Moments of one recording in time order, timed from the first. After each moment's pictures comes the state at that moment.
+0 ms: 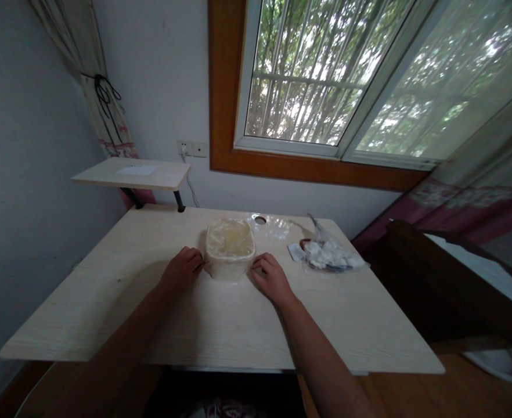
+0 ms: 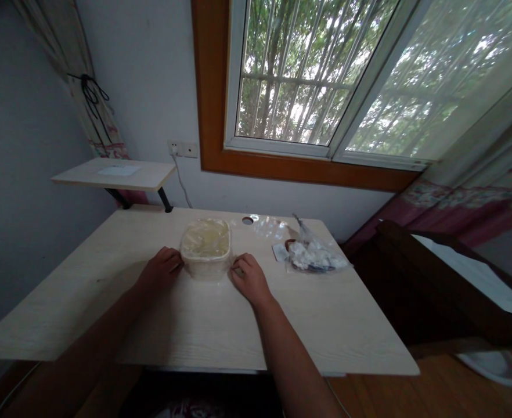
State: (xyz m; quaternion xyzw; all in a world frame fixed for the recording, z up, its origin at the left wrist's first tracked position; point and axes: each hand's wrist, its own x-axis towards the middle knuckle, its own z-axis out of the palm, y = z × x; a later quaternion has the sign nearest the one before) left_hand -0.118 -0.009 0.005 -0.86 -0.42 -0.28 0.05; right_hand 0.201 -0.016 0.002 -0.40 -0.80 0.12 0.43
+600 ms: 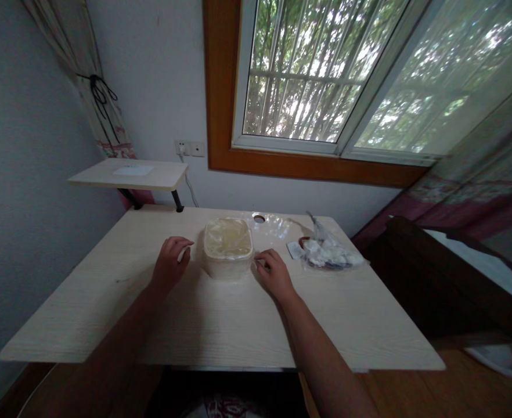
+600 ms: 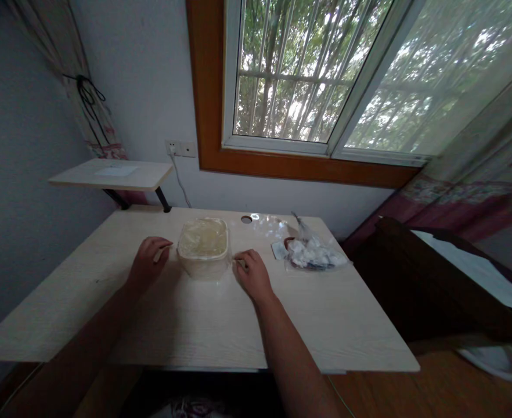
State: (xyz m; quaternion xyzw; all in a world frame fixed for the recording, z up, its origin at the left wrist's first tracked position) left_hand -0.124 -0.005 0.026 -0.75 -0.49 -0.44 0.03; right_hand 0.213 -0.009 -0.003 -0.45 -0.77 0.13 0.44
